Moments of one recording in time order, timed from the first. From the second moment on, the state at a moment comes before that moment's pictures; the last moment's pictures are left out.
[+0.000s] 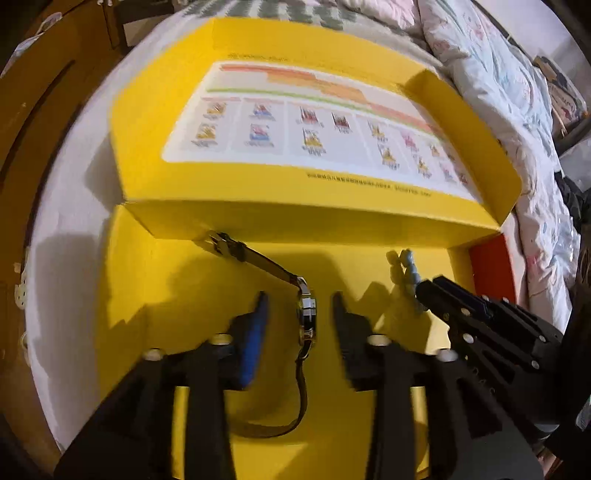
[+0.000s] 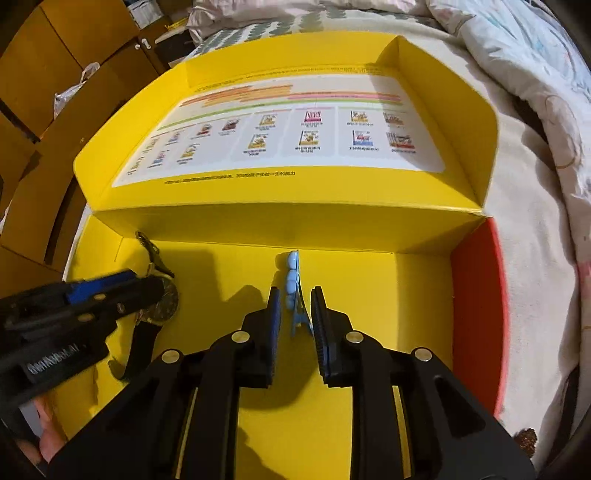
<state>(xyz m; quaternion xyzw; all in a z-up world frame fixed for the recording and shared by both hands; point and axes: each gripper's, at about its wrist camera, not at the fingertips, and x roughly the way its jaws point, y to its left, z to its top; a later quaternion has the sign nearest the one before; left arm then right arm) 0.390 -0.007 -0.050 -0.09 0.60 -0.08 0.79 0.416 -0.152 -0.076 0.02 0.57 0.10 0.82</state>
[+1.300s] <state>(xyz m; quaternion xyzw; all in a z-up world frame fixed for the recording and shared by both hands) 0.136 0.051 -0.024 -0.08 0.57 -0.12 0.81 0.126 -0.155 -0.052 -0.03 0.58 0.16 0.80</state>
